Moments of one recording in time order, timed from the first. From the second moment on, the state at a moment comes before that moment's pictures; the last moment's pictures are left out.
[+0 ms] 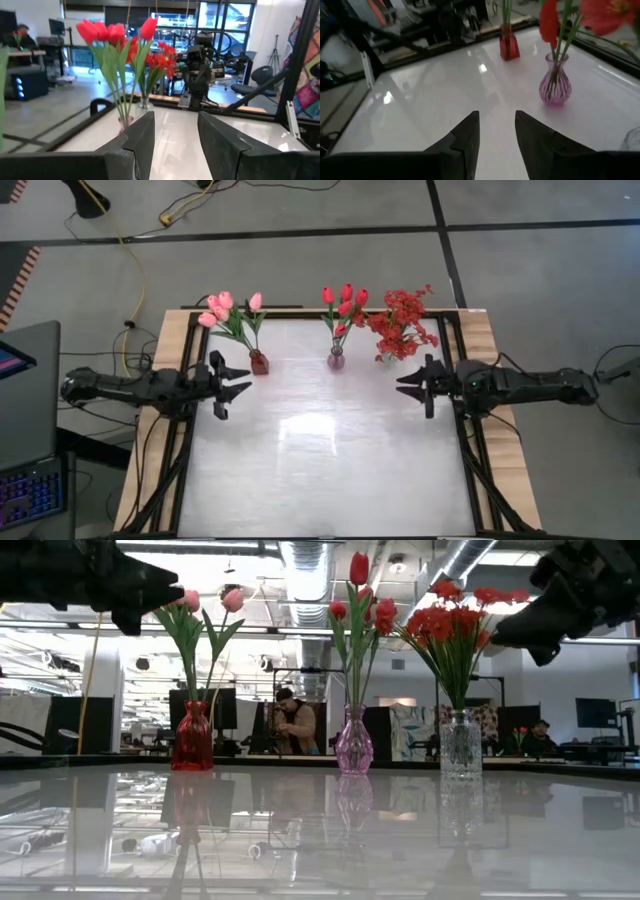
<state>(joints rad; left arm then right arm) -0.12 0.28 0.16 0.24 -0.34 -0.04 0.00 0.38 0.31 -0.20 0.13 0.26</state>
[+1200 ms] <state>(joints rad) 0.11 0.28 0.01 0.25 -0.04 -0.17 -0.21 0.00 0.09 -0.24 0.00 0.31</state>
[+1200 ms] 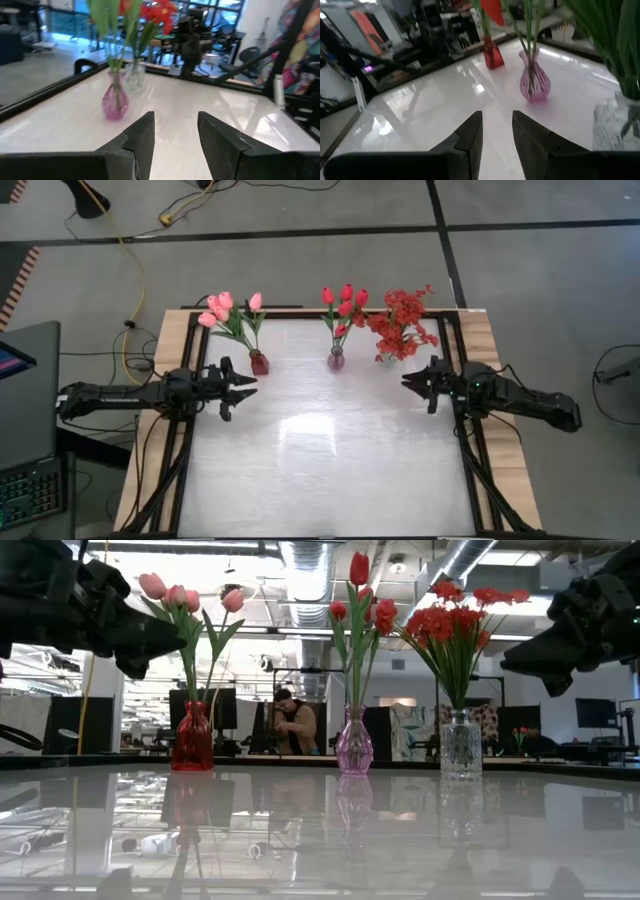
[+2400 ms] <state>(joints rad) 0.11 0.29 0.01 0.06 -0.21 -0.23 -0.19 0.02 0.01 0.01 0.00 0.26</state>
